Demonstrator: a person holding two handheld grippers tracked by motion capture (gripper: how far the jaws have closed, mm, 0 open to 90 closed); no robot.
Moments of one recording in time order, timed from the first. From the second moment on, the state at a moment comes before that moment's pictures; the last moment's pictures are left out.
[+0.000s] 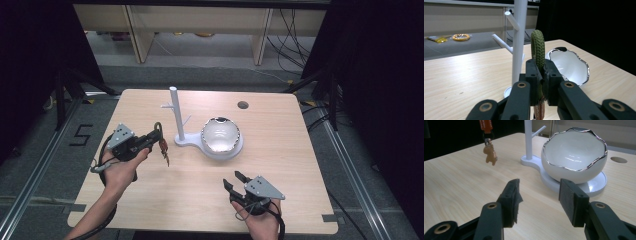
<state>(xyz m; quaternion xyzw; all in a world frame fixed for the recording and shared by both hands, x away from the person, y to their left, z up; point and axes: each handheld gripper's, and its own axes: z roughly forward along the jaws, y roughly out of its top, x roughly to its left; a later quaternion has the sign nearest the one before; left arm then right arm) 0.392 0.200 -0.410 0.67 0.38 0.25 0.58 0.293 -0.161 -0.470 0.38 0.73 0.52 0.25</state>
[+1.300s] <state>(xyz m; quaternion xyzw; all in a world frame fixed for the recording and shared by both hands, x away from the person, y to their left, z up) 0.433 0.195 -0.409 0.66 0.43 0.28 0.55 0.295 -0.164 -0.472 0.38 0.73 0.52 0.24</state>
